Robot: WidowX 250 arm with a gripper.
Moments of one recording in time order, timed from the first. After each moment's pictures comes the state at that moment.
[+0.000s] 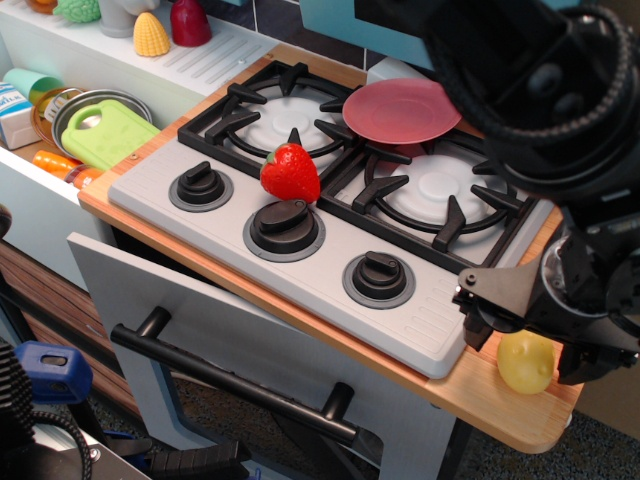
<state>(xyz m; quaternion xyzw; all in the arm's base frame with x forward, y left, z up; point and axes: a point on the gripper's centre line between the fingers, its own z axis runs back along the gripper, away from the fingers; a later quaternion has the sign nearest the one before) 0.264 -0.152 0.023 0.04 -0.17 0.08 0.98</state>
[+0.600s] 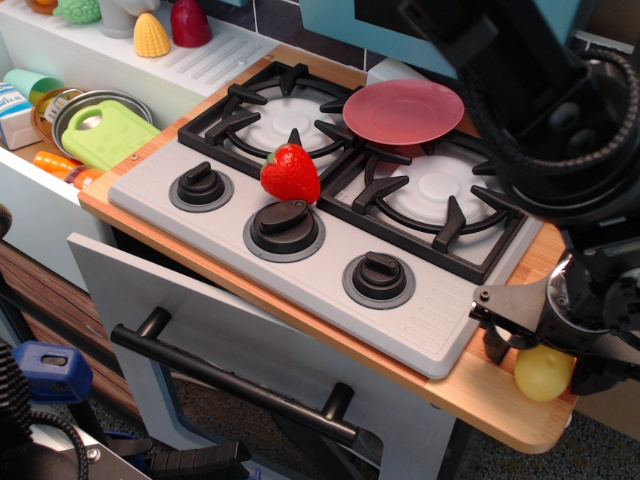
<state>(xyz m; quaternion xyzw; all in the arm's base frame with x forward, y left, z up) 0.277 -0.146 0.003 0.02 -0.15 0.08 0.98</state>
